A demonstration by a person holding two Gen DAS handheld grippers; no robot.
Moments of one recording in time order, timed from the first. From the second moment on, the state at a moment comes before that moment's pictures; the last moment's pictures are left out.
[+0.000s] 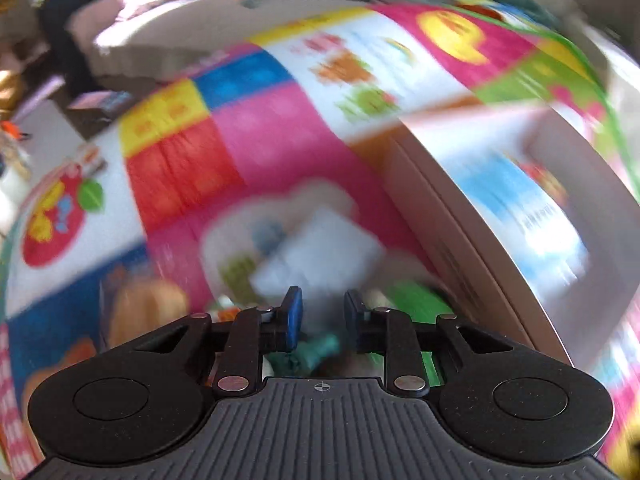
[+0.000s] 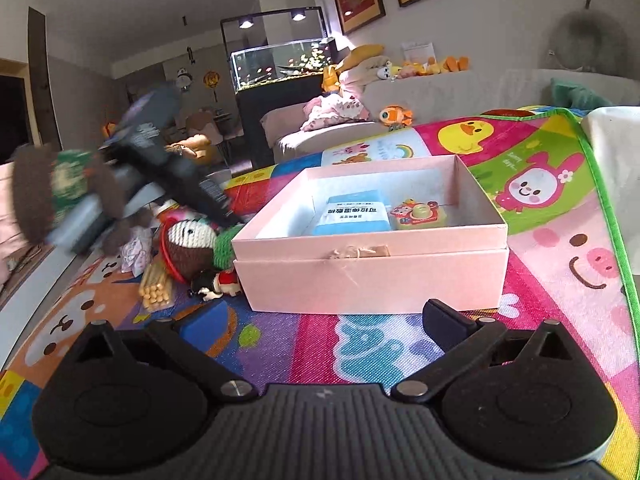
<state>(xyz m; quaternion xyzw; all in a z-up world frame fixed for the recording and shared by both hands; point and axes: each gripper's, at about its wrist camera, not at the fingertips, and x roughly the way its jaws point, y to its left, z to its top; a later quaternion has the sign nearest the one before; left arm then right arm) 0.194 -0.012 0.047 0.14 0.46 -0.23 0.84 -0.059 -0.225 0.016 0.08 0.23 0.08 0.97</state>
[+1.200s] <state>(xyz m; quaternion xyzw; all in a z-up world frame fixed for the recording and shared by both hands) -0.003 0.024 0.095 0.09 0.36 -0.31 0.88 -0.060 -0.225 0.014 0.08 0.23 0.06 0.97</state>
